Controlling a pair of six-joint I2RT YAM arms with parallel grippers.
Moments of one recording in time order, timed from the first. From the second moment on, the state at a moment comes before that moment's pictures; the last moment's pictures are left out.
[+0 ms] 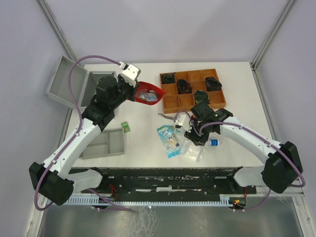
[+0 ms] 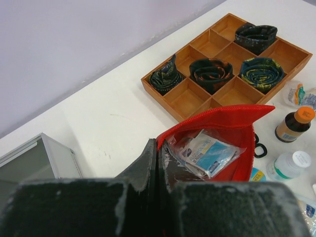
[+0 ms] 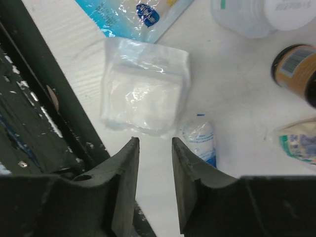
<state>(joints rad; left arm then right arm) -0.47 1.18 1.13 -0.14 0.08 0.19 0.63 1.33 1.00 -0.93 -0.25 -0.55</state>
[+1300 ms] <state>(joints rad) -0.47 1.12 1.10 -0.14 0.20 0.18 0.10 1.90 1.36 -0.77 -0.21 -0.55</state>
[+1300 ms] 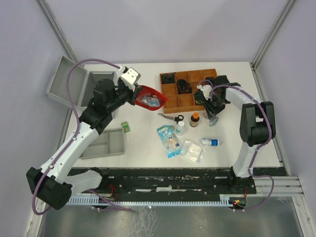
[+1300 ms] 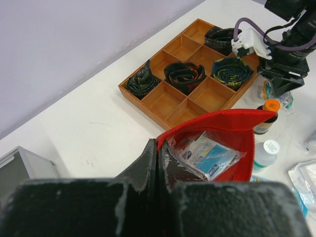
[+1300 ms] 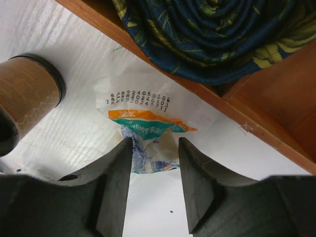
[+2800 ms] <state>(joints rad) -0.47 1.26 1.06 -0.05 0.41 -0.09 0.61 1.45 1.70 -0.97 -0.72 -0.42</state>
